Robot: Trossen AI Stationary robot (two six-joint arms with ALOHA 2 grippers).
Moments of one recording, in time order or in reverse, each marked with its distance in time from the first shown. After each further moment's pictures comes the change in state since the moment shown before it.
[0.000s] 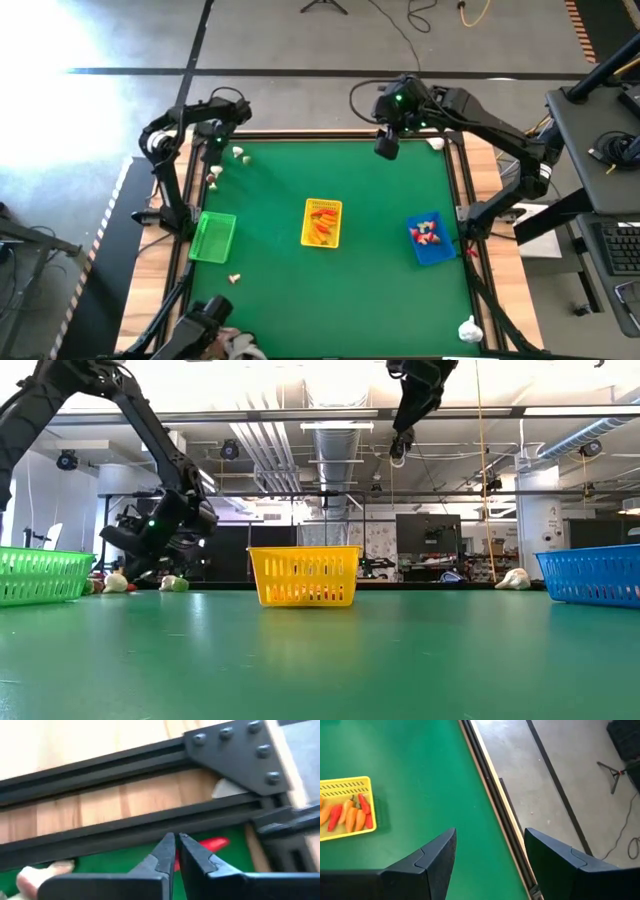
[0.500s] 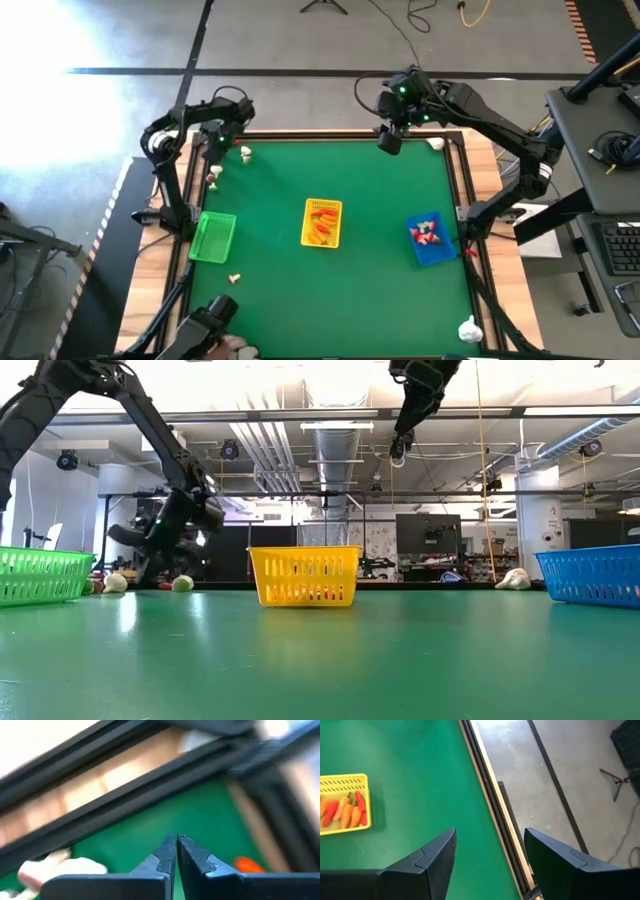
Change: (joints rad) left arm -0.032 0.002 0.034 0.031 0.075 0.252; right arm -0.061 0.000 0.000 0.015 -0.069 -0.080
